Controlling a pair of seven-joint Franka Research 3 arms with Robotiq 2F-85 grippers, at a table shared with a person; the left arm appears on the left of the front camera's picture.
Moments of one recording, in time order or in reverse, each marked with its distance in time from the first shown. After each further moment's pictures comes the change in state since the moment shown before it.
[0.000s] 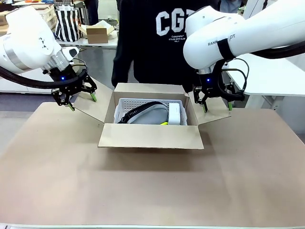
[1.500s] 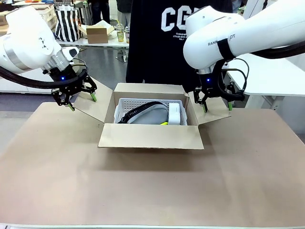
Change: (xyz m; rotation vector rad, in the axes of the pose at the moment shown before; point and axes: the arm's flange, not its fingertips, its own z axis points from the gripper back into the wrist) left arm 0.000 0.000 0.000 0.000 0.000 0.000; right arm 0.000 0.000 0.000 0.000 0.000 0.000
